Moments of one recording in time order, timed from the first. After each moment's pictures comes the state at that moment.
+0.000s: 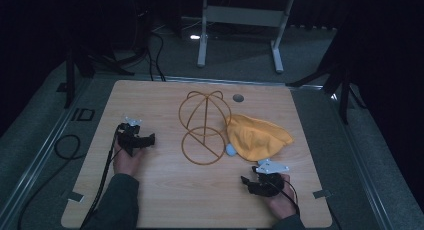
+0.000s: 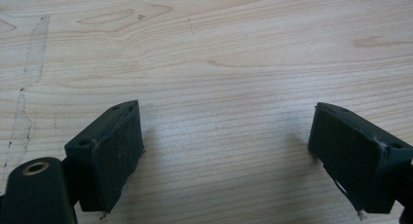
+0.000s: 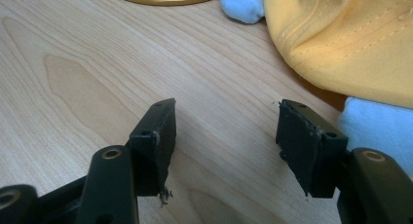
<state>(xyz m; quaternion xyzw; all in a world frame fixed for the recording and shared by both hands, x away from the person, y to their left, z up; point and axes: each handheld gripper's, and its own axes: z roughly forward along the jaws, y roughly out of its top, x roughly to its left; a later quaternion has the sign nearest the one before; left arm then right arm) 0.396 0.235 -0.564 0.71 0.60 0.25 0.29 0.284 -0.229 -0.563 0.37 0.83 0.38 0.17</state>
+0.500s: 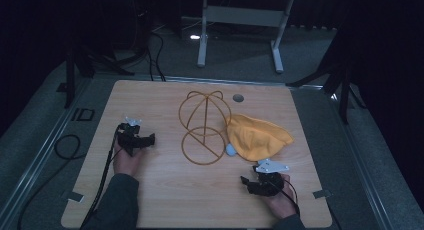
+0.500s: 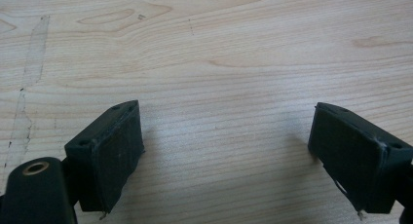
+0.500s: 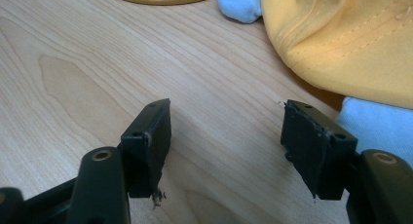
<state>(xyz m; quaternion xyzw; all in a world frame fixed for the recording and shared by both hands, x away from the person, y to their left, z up) 0.396 0.235 -0.564 0.71 0.60 0.25 0.29 0.285 -0.229 -0.563 0.37 0.83 0.37 0.17</state>
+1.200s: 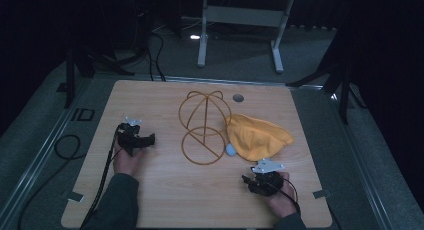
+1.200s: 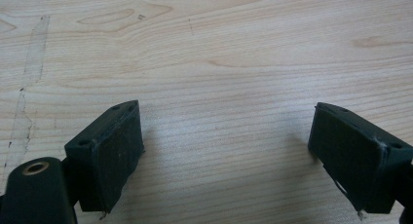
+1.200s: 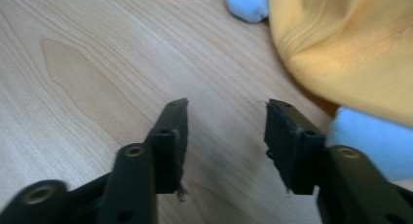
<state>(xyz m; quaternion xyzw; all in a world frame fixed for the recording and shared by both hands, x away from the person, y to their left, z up) 0.396 0.235 -0.564 0.71 0.60 0.25 0.29 0.283 -0.221 -0.550 0.34 0.86 0.33 0.19</state>
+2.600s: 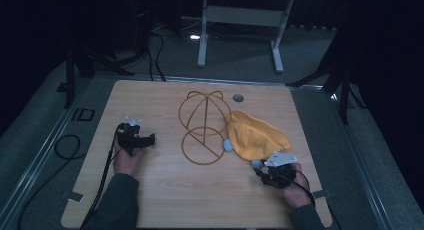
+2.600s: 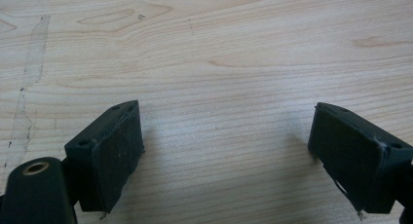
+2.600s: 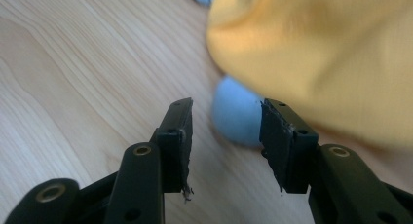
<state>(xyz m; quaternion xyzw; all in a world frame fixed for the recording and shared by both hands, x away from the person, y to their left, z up) 0.396 0.235 -0.564 0.71 0.60 0.25 0.29 0.303 -0.256 -0.535 0.30 0.87 0.32 0.21</state>
